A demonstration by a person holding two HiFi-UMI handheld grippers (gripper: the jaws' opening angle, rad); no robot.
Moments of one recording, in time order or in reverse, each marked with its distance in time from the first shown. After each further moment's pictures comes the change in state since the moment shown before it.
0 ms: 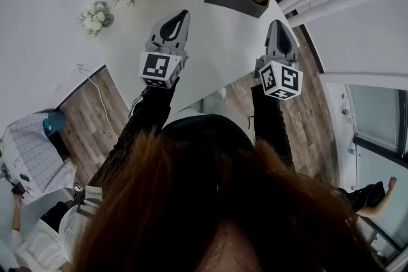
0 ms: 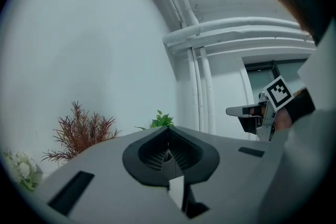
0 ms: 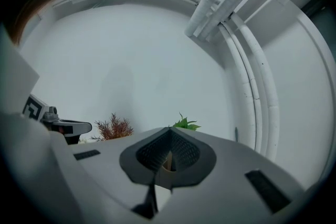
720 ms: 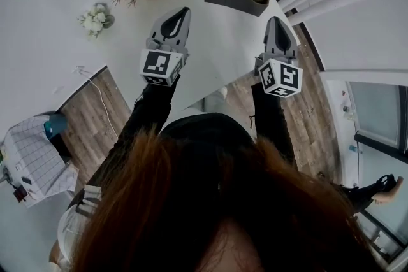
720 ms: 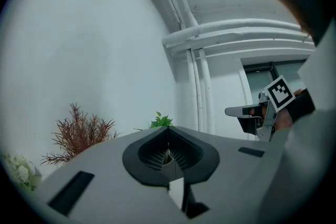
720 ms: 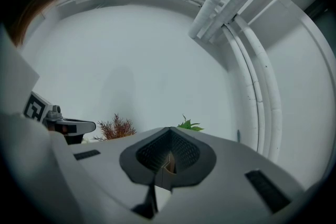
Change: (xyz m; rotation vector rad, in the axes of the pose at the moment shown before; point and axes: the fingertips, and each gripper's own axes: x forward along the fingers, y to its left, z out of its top) left arm 0.000 0.001 0.006 0.004 -0.014 -0.017; right arm -0.001 0.014 0.007 -0.024 -0.014 0.019
